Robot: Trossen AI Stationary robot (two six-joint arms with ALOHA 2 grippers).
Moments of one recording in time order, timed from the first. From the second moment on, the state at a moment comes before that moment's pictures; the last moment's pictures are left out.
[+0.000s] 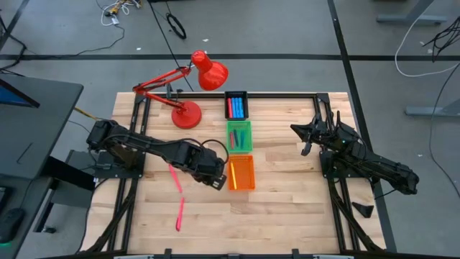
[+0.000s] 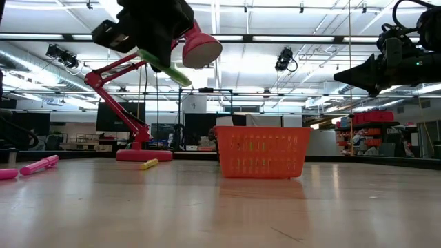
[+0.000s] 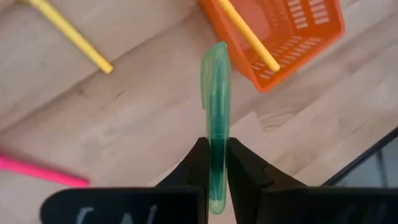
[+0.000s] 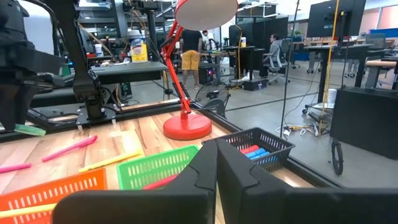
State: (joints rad) left arm -0.24 1.69 1.42 -0.93 -0.01 -1.27; right arm -0.46 0.01 0.02 0.02 -0.06 0.04
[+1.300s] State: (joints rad) left arm 0.16 1.99 1.81 -1.10 0.00 -1.14; right arm -0.46 0.01 0.02 0.02 -0.06 0.04
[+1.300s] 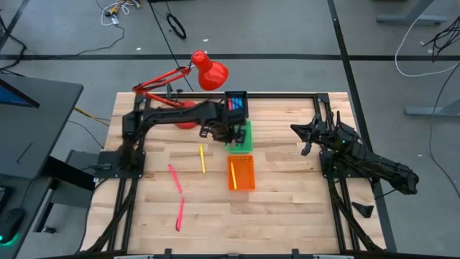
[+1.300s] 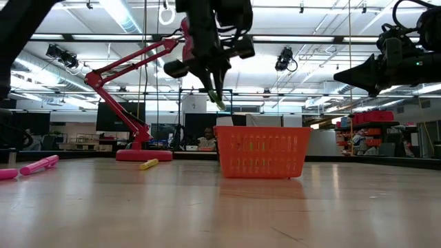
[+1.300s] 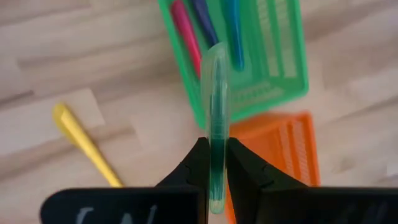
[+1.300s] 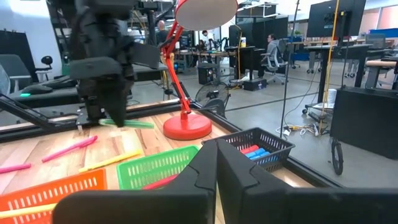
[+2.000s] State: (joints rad) left arm 0.25 2.24 2.10 -1.18 -0.03 -1.14; right arm -0.46 0.01 0.02 0.02 -0.06 0.04
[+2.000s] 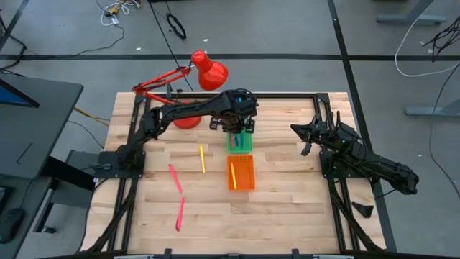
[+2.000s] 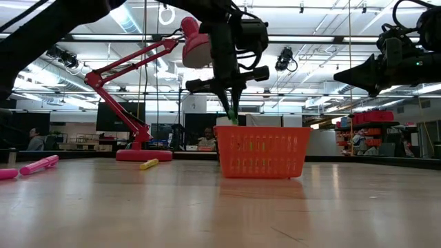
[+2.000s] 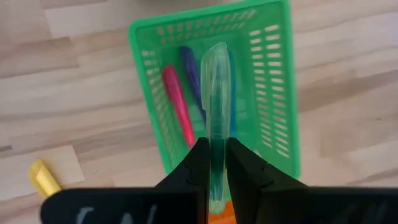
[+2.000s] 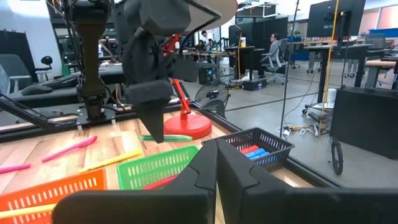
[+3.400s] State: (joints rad) left arm 0.22 2.41 2.09 -1.03 -0.12 -1.19; right arm -0.46 0.01 0.02 0.02 -0.06 0.04
